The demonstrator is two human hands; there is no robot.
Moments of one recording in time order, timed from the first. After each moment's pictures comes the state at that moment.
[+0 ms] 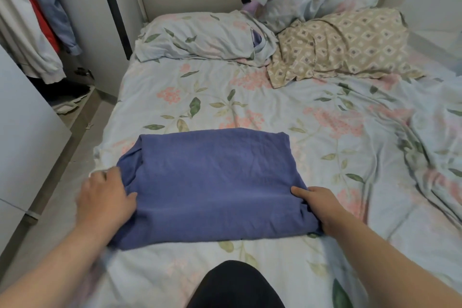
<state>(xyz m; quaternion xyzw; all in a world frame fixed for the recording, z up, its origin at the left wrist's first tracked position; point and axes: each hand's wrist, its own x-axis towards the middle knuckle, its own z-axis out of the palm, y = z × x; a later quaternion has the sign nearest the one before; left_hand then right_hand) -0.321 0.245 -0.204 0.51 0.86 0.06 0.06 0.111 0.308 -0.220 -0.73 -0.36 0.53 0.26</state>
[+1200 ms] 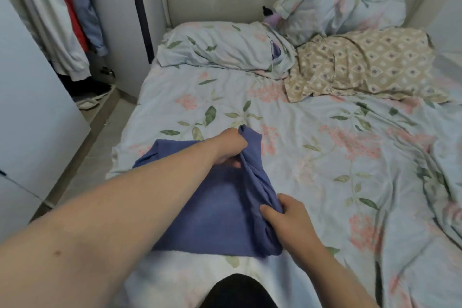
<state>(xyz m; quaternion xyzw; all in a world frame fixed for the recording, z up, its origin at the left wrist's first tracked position) -0.161 0.406 -0.133 0.46 0.68 0.24 0.51 0.016 0.271 -0.164 -0.61 -0.57 0.47 0.28</state>
